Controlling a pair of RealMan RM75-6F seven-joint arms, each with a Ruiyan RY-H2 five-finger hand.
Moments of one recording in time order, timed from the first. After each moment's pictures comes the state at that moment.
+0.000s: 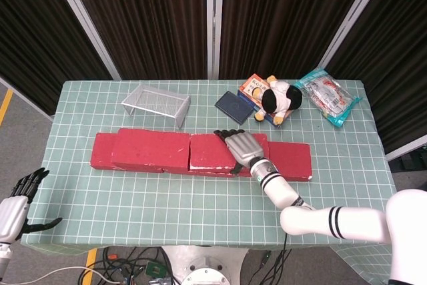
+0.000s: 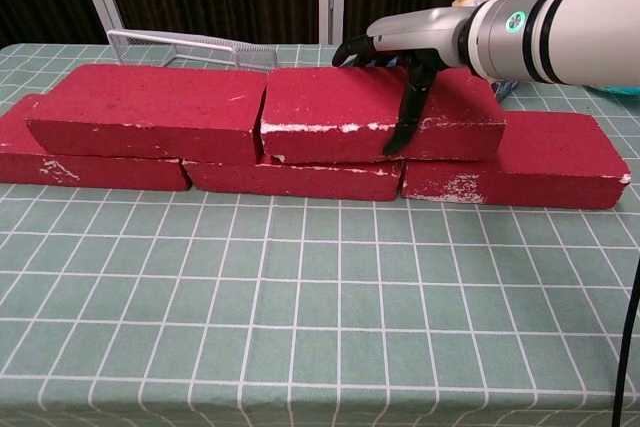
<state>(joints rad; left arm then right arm) -0.05 -1.12 0.05 -1.50 1.56 1.45 -0.38 1.13 -1.44 0.17 -1.67 -0.50 0.83 -0.56</state>
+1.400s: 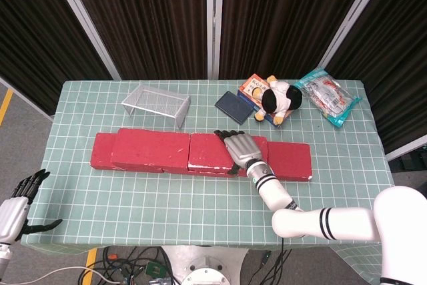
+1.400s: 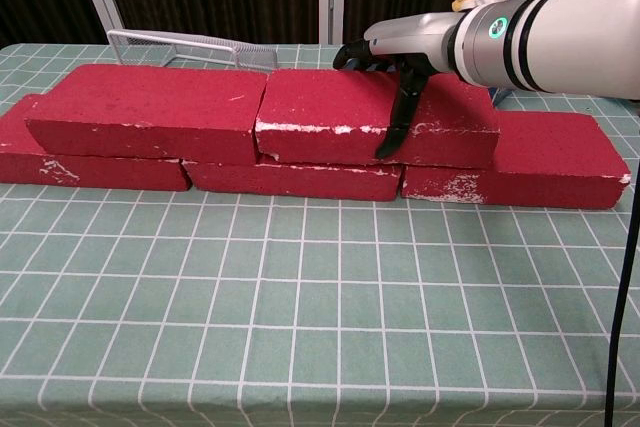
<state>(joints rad) -0.05 -1.12 0.06 -1.48 1.57 1.44 -0.43 1.18 -1.47 0.16 -1.69 -0.38 0.92 -0.59</state>
